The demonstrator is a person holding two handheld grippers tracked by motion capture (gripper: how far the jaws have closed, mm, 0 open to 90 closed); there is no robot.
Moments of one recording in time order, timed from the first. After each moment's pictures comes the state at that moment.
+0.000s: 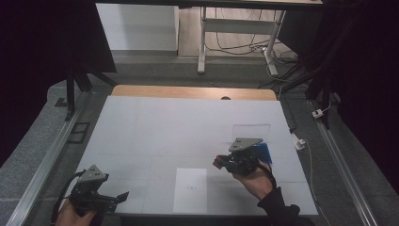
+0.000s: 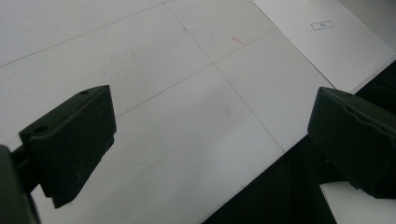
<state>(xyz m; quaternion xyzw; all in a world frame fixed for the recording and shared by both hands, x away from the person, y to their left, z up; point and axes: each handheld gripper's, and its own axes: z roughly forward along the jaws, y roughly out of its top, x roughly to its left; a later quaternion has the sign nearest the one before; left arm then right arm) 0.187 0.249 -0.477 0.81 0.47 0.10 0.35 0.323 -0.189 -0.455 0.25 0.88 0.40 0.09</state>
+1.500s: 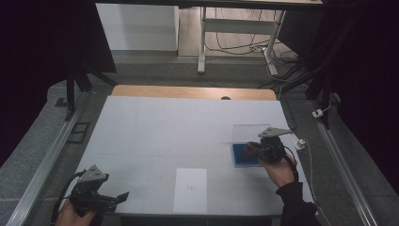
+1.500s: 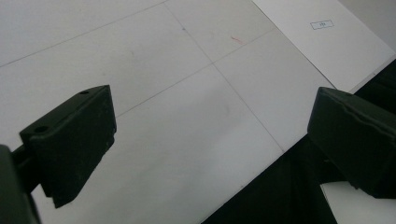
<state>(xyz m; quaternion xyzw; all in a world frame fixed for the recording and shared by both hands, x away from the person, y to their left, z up) 0.187 0.249 -0.477 0.81 0.47 0.10 0.34 0.365 -0.270 -0.459 0.37 0.84 0.36 0.18</state>
